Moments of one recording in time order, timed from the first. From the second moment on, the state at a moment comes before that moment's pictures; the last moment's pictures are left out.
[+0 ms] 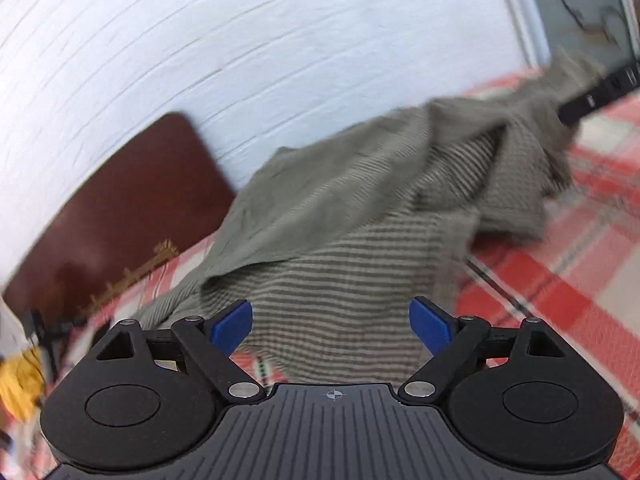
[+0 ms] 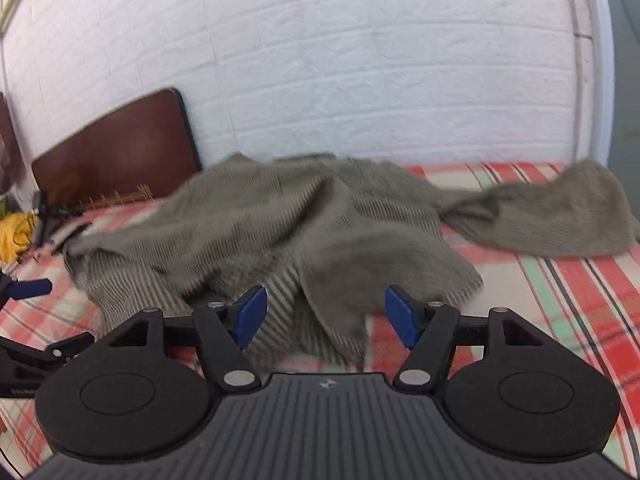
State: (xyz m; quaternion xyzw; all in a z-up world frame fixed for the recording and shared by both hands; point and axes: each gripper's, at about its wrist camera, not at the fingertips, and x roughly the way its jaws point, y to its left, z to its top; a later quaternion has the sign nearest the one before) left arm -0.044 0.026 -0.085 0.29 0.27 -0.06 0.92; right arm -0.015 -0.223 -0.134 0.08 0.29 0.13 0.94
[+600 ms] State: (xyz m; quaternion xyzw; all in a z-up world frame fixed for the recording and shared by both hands) left arm 0.000 0.018 -0.108 0.22 0.31 0.02 0.93; right arm -0.024 -0.222 -0.171 0.07 0.34 0.13 0.93
